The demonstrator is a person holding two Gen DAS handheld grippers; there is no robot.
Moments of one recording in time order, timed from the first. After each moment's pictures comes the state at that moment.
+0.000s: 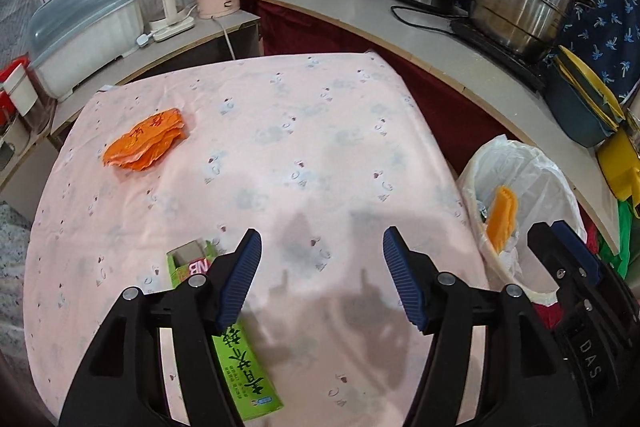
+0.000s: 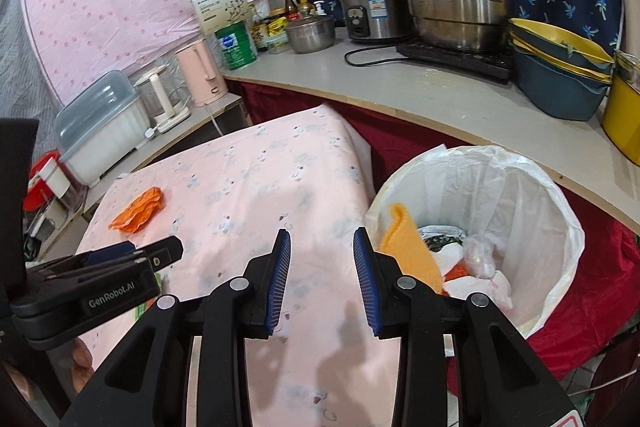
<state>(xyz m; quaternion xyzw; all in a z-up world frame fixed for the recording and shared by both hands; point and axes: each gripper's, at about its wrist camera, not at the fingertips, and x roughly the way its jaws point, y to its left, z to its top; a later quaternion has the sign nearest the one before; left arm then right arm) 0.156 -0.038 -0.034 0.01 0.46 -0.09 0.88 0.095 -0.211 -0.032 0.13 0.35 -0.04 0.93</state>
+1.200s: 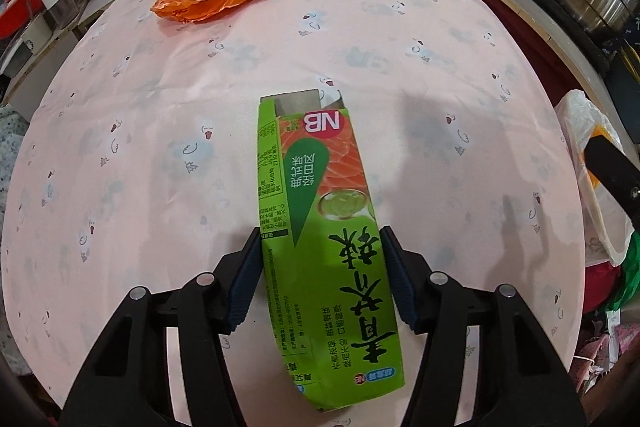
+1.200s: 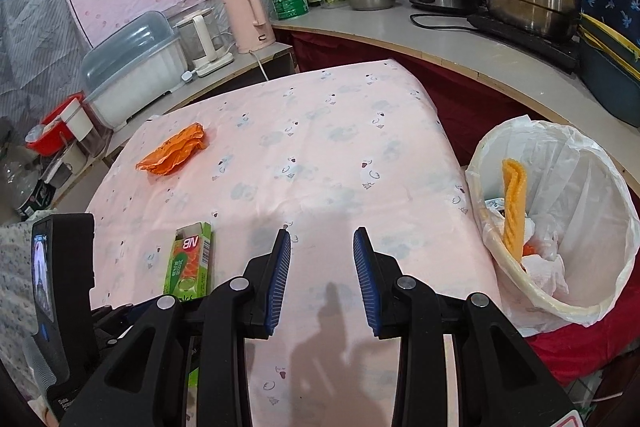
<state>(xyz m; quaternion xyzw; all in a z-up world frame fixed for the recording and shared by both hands) 0.131 0.045 -0.127 -0.03 0.55 -0.02 0.83 0.115 -0.134 -0.066 0.09 0.40 0.03 0.91</state>
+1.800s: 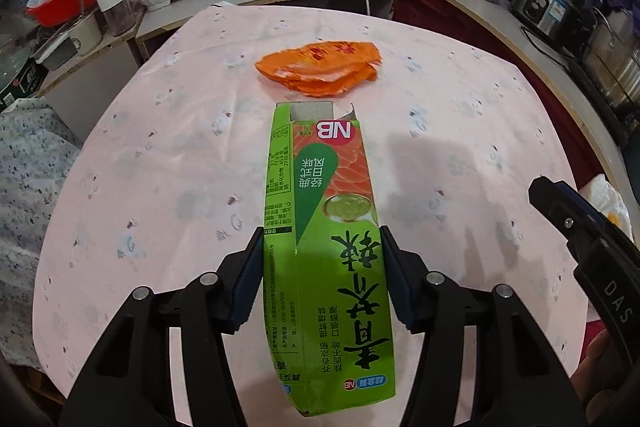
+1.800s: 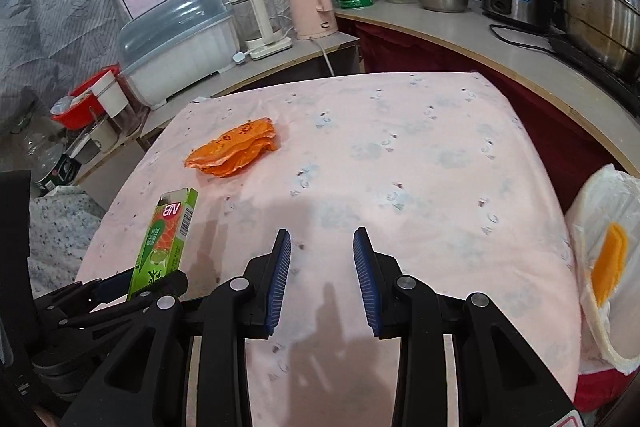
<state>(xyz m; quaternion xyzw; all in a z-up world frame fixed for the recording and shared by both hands) 0.159 0.145 -0.080 -0.07 0.49 0.05 0.87 0.175 -0.042 -0.065 0.07 0.41 0.11 0.90</state>
